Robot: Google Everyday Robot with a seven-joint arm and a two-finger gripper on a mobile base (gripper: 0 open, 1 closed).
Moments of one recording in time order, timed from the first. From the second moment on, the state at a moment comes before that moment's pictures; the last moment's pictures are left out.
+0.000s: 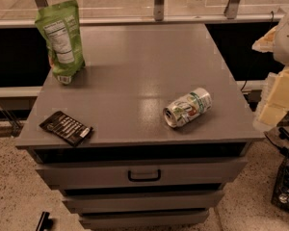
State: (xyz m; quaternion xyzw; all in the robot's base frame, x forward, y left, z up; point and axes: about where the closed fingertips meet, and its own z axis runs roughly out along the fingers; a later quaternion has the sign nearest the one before) arm 0.438 -0.216 0.977 -0.60 0.78 -0.04 0.16
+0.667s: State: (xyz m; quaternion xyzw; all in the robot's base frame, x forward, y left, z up) arm 0.444 -0.206 0.975 -0.63 0.76 -0.02 0.15
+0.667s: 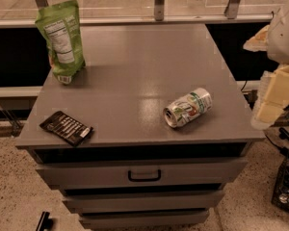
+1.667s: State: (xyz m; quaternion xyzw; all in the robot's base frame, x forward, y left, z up) arm 0.471 -0.136 0.910 -0.80 0.59 0.03 0.10
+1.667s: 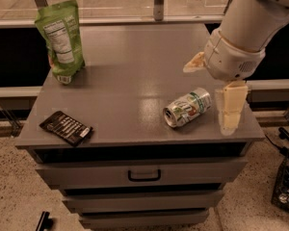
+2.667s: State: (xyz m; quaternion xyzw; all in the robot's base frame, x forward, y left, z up) arm 0.475 -0.102 0.847 -0.85 0.52 0.02 0.08
